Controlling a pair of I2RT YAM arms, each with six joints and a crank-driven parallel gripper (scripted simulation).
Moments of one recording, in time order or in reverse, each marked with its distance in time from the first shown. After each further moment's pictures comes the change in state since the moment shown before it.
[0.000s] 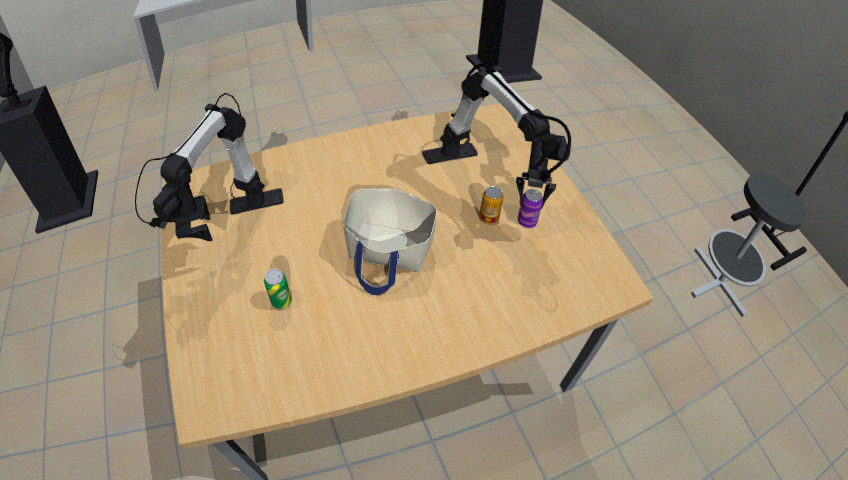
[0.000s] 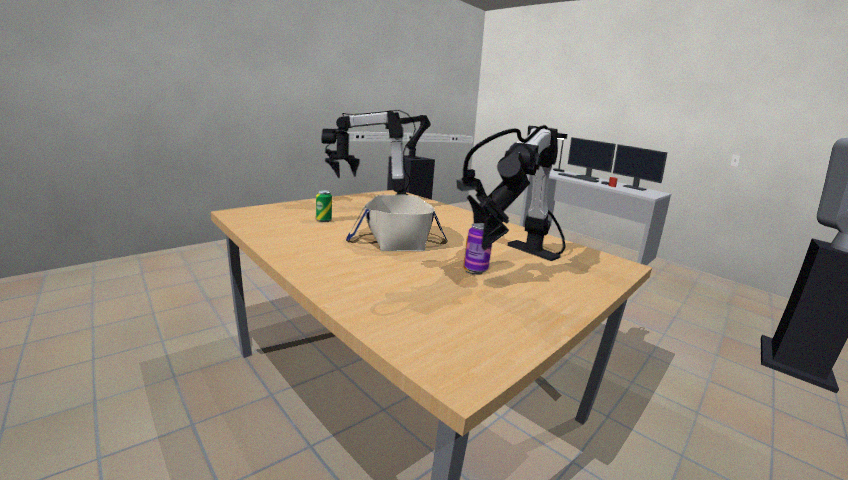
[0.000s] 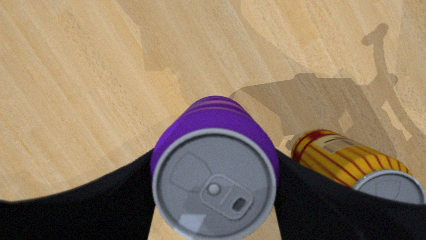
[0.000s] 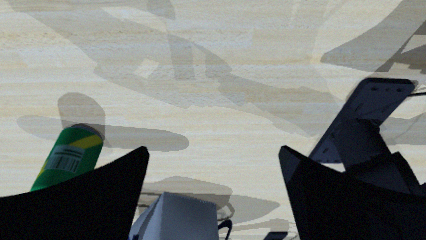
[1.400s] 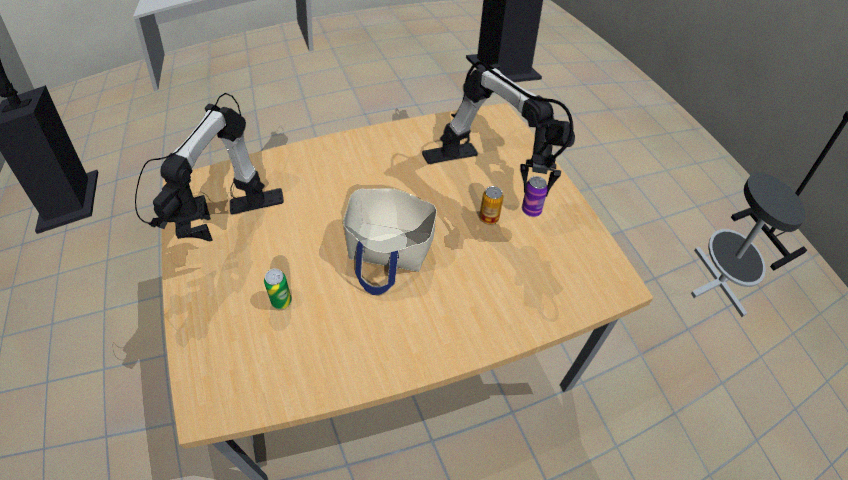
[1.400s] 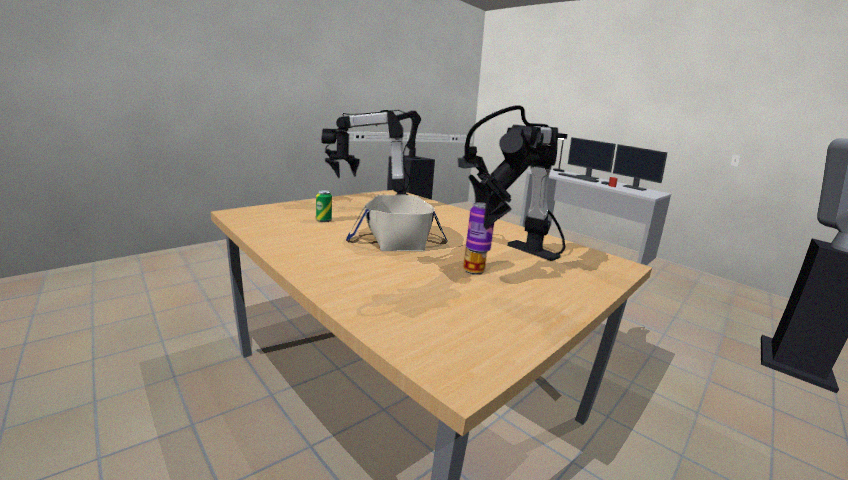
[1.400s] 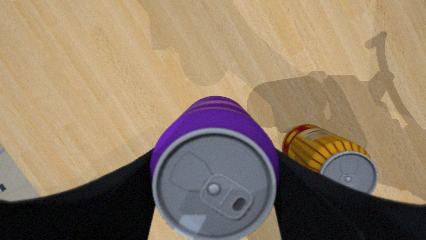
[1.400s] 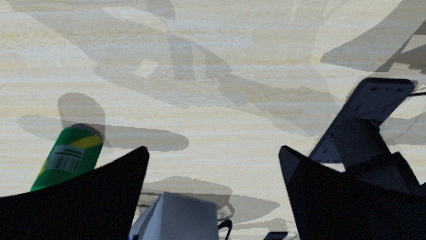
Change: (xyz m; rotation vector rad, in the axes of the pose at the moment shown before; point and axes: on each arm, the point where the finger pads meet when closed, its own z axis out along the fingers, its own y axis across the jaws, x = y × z) left arm -0.039 0.004 -0.040 -0.005 -0.006 0.005; right arm 0.000 0.000 0.000 0.000 0.000 0.000
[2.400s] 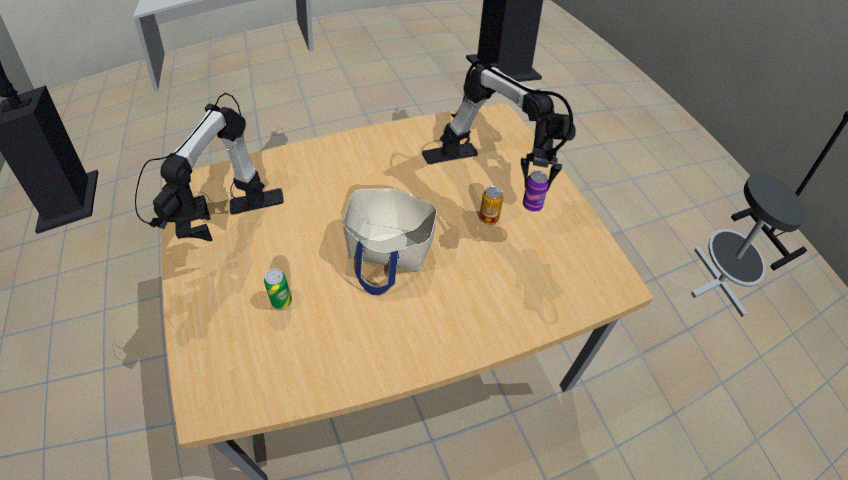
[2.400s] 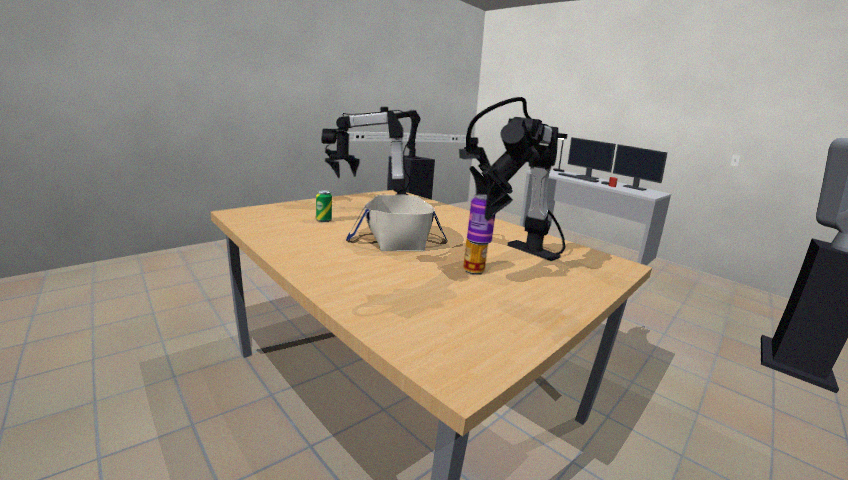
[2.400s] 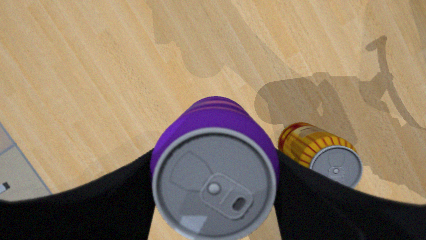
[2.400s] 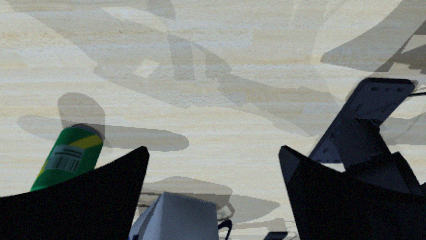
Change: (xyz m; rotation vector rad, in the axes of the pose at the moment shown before) left arm -0.014 -0.001 -0.017 -0.005 -0.006 0.000; right arm 0.000 0.000 0.000 0.000 0.000 0.000
